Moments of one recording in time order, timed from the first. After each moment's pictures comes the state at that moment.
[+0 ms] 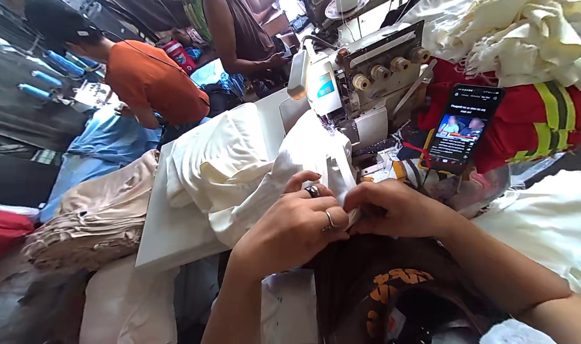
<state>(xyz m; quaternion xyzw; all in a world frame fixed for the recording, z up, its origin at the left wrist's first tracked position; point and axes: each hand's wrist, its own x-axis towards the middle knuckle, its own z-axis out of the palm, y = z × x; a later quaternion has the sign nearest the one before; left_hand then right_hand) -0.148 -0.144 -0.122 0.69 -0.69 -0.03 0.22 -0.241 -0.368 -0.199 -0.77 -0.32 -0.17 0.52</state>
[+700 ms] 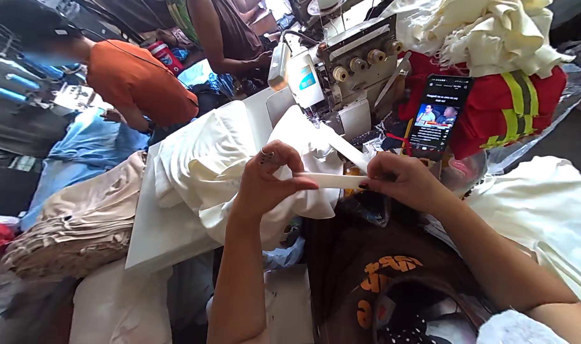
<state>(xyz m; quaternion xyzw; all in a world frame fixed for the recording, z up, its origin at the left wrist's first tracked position) -0.108 -0.152 -0.147 0.65 -0.57 -0.05 0.50 -0.273 -0.404 -0.226 -0.84 -0.08 -0.19 0.50</state>
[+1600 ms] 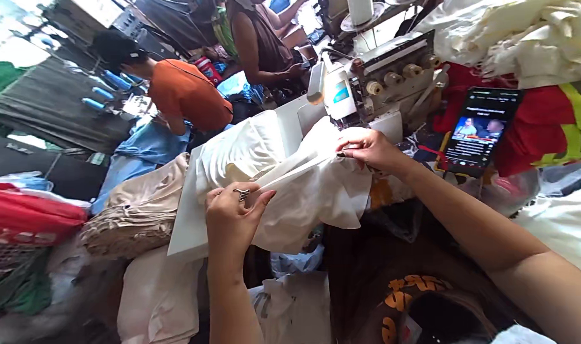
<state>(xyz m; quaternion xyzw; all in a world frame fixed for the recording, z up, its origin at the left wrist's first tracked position) -0.130 -0.052 -0.122 0.91 -0.30 0.24 0.17 -0.129 -0.385 -0.227 -0.76 -0.15 -0.14 0.62</state>
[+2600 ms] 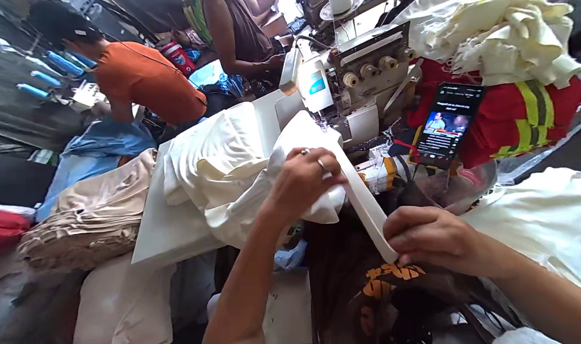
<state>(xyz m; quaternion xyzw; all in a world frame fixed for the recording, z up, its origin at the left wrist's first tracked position) -0.127 -0.185 -0.152 0.72 -0.62 0.08 0.28 -0.322 -0.390 -0.205 -0.74 -0.35 -0.20 0.54</state>
